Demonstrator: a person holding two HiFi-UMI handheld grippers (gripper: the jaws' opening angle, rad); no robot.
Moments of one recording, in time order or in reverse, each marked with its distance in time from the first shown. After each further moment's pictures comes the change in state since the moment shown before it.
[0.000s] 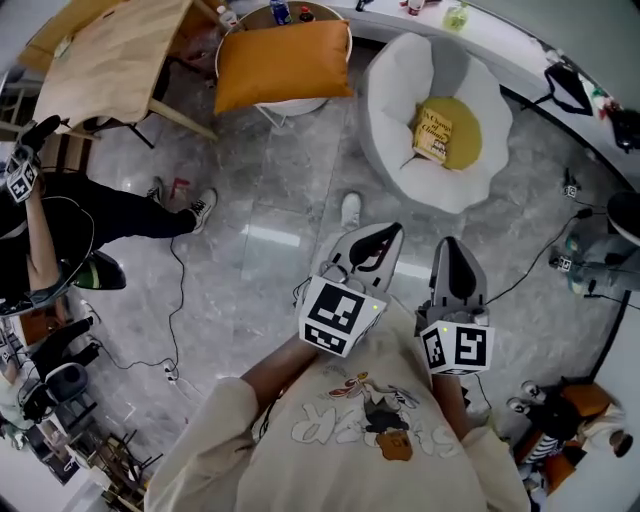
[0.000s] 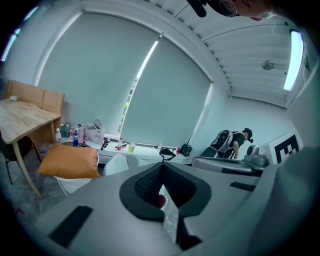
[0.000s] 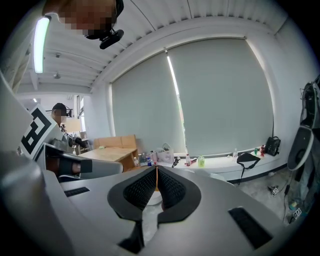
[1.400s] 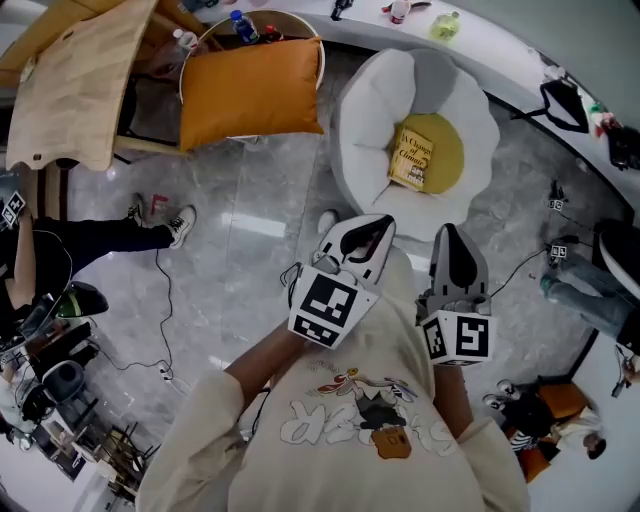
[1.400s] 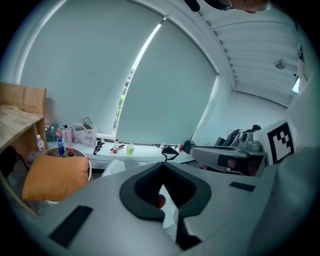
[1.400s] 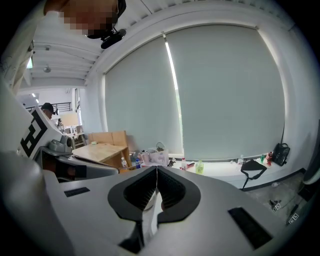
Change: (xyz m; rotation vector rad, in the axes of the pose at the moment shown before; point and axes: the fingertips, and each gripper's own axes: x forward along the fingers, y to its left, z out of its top) left arm 0.195 0.091 0.090 0.014 0.095 -0.039; right arm 0.192 -0.131 0.081 -0.026 0.073 -0.002
